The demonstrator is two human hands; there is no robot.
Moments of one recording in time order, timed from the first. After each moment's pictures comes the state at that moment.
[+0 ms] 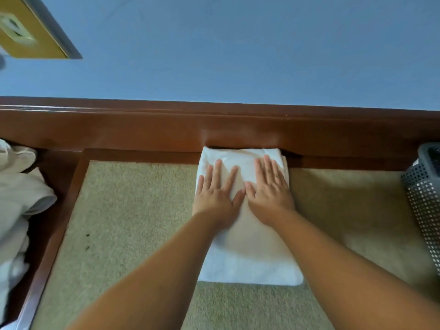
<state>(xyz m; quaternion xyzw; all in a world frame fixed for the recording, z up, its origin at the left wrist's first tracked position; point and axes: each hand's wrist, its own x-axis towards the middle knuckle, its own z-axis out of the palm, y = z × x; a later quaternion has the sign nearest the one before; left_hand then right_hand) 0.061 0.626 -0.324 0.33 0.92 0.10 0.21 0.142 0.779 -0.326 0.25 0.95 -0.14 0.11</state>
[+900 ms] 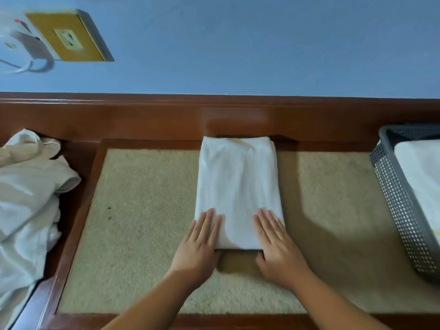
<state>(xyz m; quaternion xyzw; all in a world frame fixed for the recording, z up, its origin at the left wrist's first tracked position) 0.203 0.464 -0.325 0.48 0.87 0.08 0.13 0.349 0.688 -0.315 0.09 0.98 -0.14 0.06</state>
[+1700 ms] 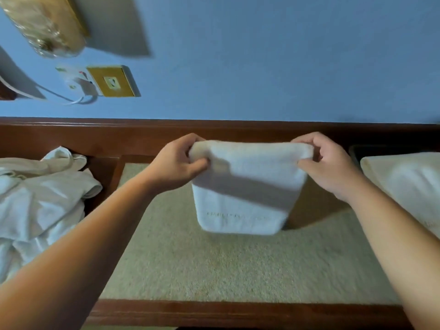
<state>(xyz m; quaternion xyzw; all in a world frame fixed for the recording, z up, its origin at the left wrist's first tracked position) 0.100 0.504 -0.043 0.37 0.83 0.40 0.14 0.301 0.778 -0.028 0.26 0.84 -0.46 -0.11</state>
